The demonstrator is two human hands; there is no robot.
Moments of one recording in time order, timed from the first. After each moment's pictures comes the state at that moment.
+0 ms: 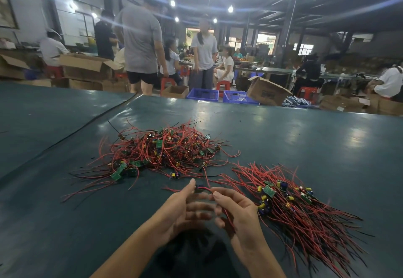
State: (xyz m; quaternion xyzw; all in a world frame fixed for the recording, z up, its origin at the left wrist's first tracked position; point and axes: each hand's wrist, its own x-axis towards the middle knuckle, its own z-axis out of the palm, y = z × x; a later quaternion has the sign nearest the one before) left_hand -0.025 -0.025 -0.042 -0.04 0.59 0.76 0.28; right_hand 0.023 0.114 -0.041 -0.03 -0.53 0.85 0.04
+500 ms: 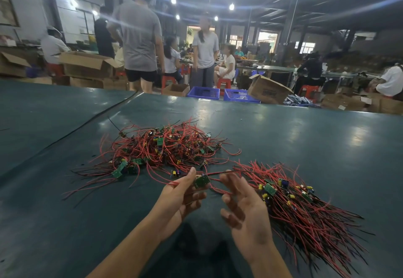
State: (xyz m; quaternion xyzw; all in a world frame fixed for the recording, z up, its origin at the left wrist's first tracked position) left_hand -0.018 -0.024 -0.029 -0.02 0.51 0.85 0.14; right_hand 0.028 0.118 -0.032 -0.06 -0.47 0.88 0.05
